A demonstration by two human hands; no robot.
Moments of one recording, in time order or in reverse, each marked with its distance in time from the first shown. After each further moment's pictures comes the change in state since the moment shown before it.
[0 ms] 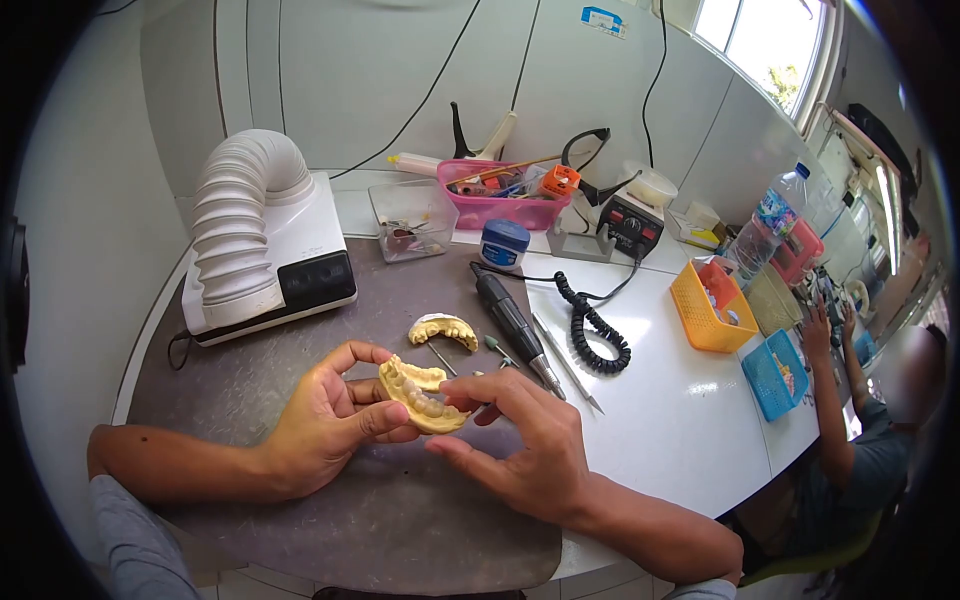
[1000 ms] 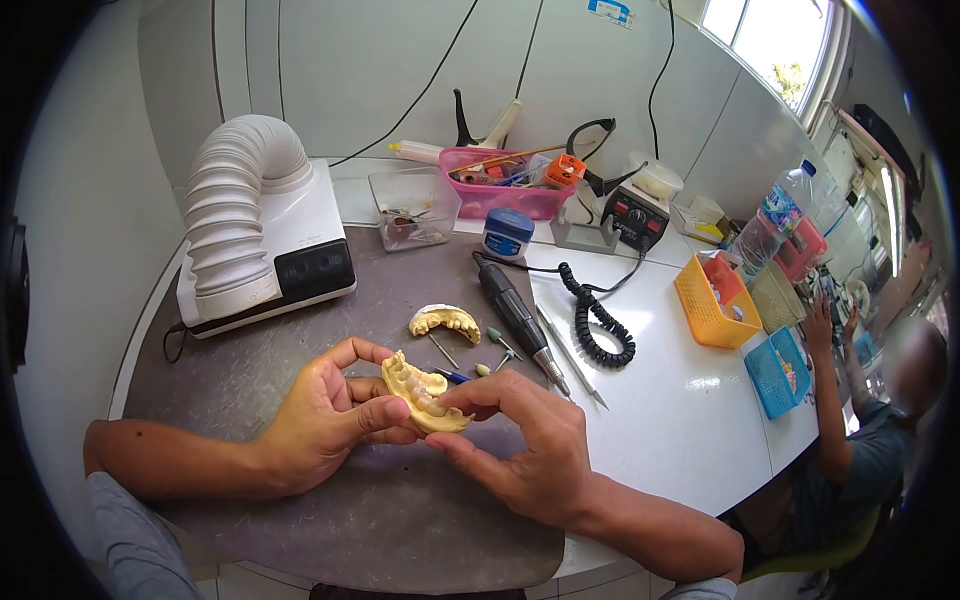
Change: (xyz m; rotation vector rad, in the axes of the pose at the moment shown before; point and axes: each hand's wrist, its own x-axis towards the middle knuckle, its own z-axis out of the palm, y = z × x) left_hand 0.000 0.002 -0.002 -0.003 0.000 -0.048; right_hand 0.000 -0.004 0.001 0.025 0.017 0.006
